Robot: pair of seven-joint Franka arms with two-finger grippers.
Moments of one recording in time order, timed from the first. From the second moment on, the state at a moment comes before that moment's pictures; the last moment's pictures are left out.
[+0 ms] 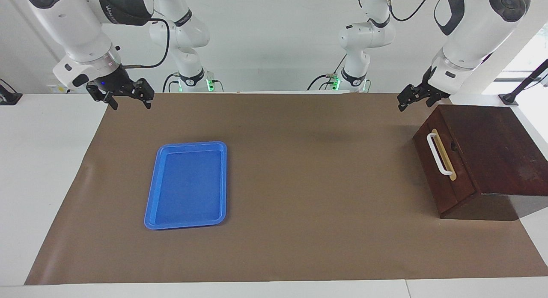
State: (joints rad) left arm 0.06 -0.02 -0.14 -1.64 -0.02 1.49 -0.18; right arm -0.07 0.00 0.04 -1.61 -0.02 1.49 -0.05
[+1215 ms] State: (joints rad) left arm 0.06 0.06 -0.14 -1.99 0.37 2.07 -0.09; right arm -0.07 0.00 0.04 -1.61 -0.02 1.49 -0.05
